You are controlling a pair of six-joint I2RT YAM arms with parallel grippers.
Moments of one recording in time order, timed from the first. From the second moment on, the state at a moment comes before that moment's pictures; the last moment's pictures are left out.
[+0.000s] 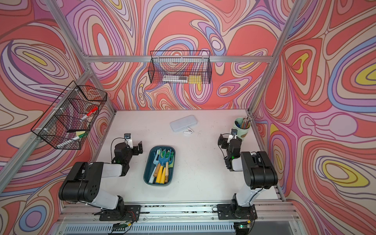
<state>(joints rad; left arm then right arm) -0.01 1.53 0.37 0.78 -0.06 0.04 -0.01 1.69 0.44 0.98 0.11 0.06</state>
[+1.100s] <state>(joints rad) -0.23 1.21 0.98 -0.59 -0.21 -0.35 0.36 1.27 0.74 -0.10 0.11 0.24</state>
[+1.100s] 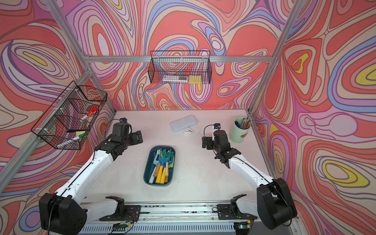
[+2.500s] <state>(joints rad) -0.78 1.60 1.05 -0.86 -0.12 -0.65 0.50 1.25 0.65 -0.28 0.01 0.45</state>
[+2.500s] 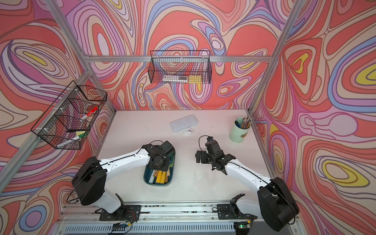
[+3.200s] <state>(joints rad) -0.74 1.58 1.01 -0.83 -0.12 -0.67 0.53 1.28 0.65 -0.25 0.02 0.47</state>
